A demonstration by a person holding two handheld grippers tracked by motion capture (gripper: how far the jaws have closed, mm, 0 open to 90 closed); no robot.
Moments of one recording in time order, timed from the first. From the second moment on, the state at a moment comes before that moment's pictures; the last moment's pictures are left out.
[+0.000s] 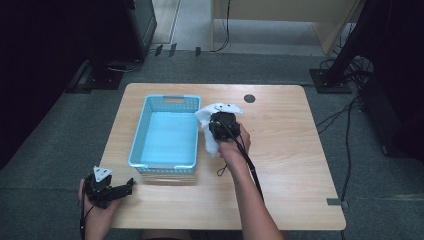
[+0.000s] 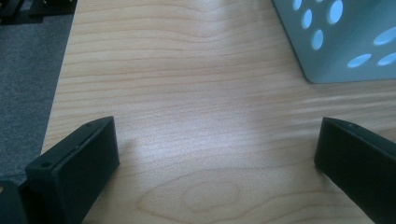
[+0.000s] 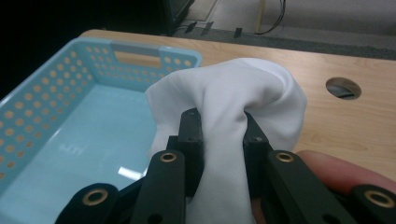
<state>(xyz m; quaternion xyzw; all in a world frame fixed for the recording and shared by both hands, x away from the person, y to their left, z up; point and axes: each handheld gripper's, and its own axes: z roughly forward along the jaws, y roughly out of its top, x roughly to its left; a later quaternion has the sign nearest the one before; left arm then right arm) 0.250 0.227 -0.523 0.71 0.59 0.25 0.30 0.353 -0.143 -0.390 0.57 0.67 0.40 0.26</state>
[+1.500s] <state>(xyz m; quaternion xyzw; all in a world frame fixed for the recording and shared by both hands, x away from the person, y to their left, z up) 0.250 0.227 -0.523 0.71 0.59 0.25 0.30 0.392 0.008 -0.419 0.54 0.70 0.39 0.25</state>
